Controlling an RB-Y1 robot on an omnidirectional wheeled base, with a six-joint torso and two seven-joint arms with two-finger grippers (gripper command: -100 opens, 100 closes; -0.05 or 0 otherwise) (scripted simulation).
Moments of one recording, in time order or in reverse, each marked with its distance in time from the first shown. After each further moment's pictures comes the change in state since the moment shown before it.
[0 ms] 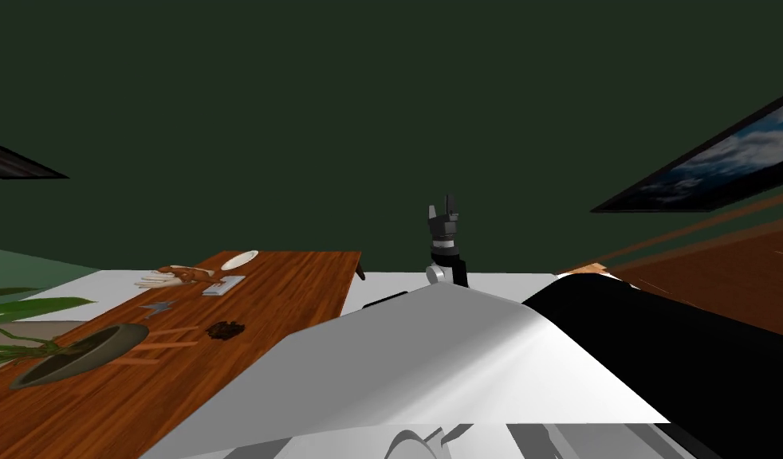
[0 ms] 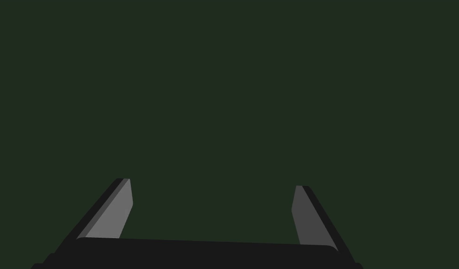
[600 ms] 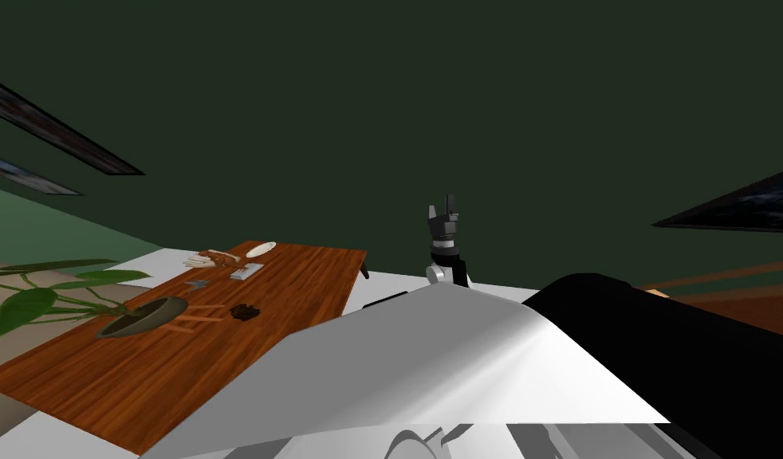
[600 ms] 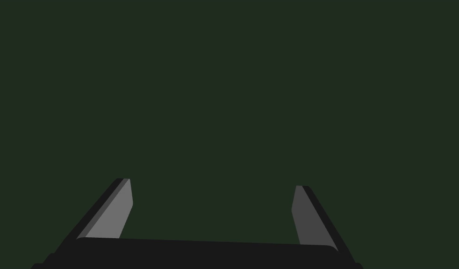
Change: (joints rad) left arm -0.028 -0.040 0.147 -0.019 -0.004 -0.084 -0.224; right arm 0.000 0.000 0.000 0.000 0.000 0.000 0.000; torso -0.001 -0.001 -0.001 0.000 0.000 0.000
